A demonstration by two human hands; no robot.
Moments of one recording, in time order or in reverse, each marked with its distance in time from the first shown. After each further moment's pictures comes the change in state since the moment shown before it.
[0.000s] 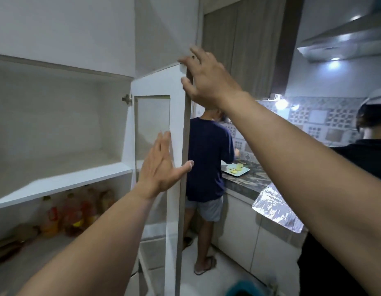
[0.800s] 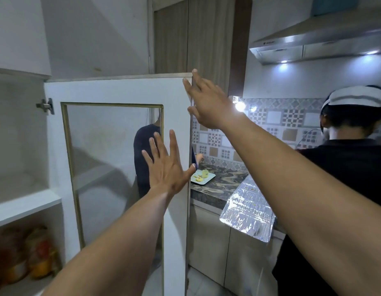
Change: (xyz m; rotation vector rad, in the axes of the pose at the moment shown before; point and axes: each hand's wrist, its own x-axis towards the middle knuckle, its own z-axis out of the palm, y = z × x) left_hand 0.125 0.105 0.206 0.102 -0.033 0.028; right_hand -0.039 0.217 0.072 -0.328 -0.232 0.182
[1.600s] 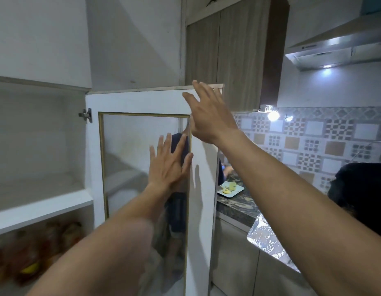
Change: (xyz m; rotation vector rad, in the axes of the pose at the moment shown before) left_hand 0.047 -0.045 -0.018 0.191 0.044 0.044; right_hand 0.025 -0.041 0.016 0.130 0.201 -0.062
